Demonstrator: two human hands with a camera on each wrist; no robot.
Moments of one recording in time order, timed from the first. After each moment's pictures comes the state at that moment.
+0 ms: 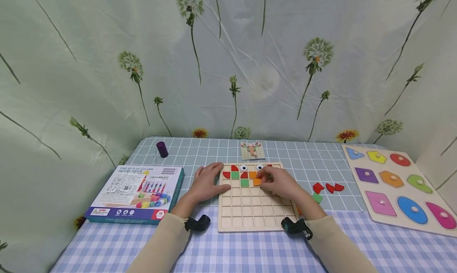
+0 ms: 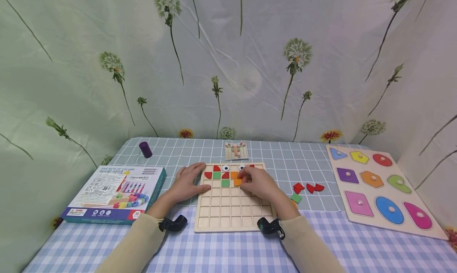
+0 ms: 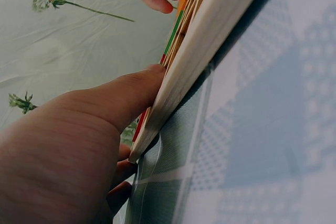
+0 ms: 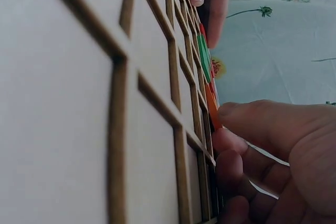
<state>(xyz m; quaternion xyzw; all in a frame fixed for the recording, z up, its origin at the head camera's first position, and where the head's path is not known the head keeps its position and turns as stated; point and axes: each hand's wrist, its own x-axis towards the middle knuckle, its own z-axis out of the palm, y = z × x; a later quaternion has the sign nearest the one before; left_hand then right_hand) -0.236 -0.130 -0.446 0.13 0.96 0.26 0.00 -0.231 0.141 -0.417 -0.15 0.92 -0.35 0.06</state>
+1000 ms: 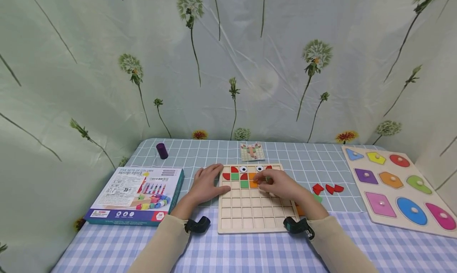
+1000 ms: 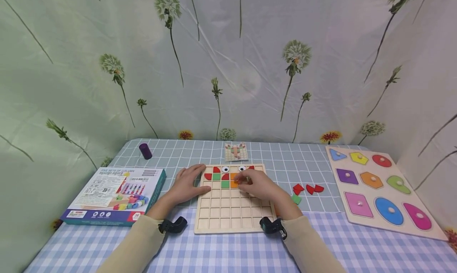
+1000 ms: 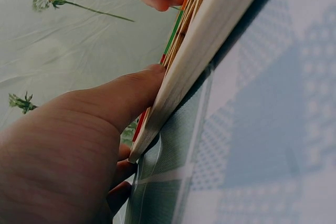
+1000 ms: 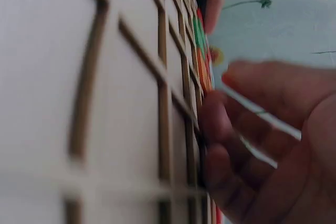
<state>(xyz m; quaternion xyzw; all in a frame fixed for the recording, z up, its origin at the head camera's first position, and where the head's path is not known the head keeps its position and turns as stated) -0.237 -0.130 -0.448 0.13 0.96 0.27 0.00 -0.229 0.149 -0.413 -0.21 0.90 -0.37 0.11</state>
